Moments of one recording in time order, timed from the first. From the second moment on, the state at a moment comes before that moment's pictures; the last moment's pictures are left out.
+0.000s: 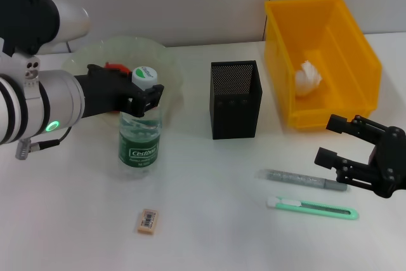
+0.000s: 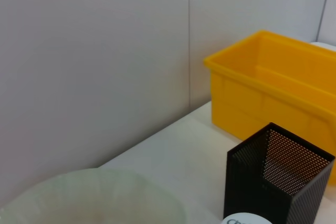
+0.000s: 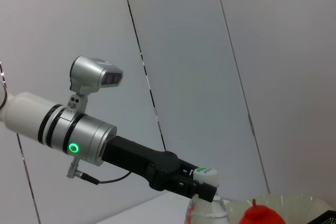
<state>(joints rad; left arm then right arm) -0.30 -2.07 1.69 1.64 2.48 0.91 -2.68 0.17 2.08 2.37 0.77 1.58 -1.74 1.25</state>
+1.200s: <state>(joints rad) -0.22 -2.07 1.65 1.66 2.46 0.87 -2.63 0.17 2.08 2.37 0.76 1.58 -1.74 1.25</state>
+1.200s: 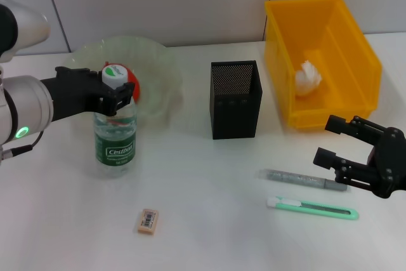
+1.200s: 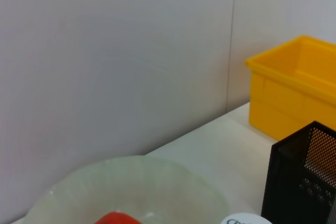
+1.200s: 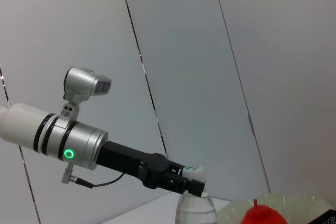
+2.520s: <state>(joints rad) -0.13 -2.07 1.61 1.71 2.46 0.85 -2.62 0.21 2.08 2.37 0.75 1.57 -1.73 1.25</state>
